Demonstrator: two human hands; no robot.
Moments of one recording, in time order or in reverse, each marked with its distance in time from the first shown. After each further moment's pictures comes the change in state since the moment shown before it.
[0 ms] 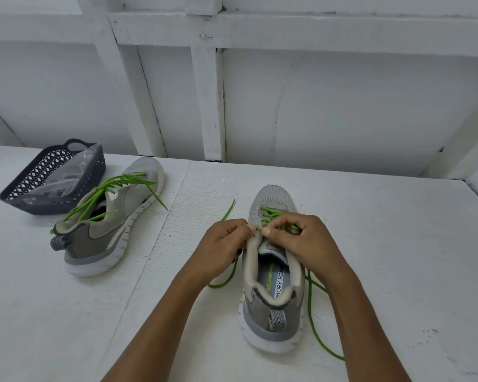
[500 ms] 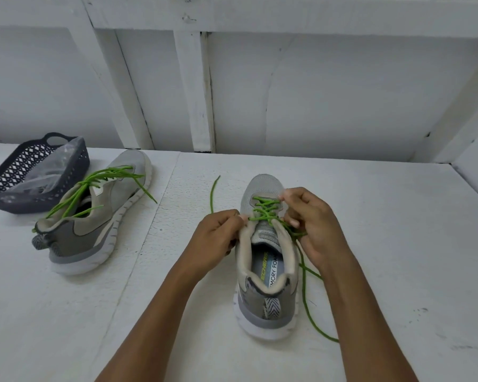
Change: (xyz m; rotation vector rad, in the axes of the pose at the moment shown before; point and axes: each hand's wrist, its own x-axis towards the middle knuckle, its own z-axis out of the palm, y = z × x) left_hand 0.000 -0.004 0.002 -0.024 0.001 0.005; right_hand 0.004 -0.001 -0.007 0.551 0.170 0.136
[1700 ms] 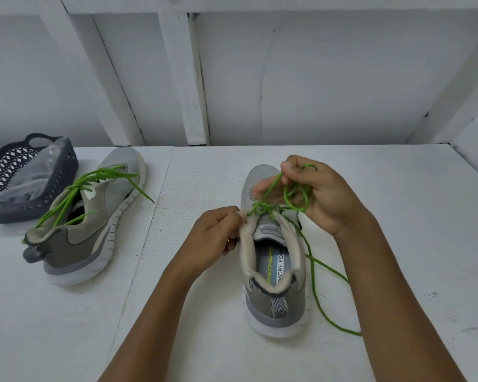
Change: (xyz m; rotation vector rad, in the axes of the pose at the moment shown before) left_hand 0.004 -0.005 -0.016 0.050 -0.098 0.026; right_hand 0.016 -0.037 0.009 0.053 -0.350 0.042
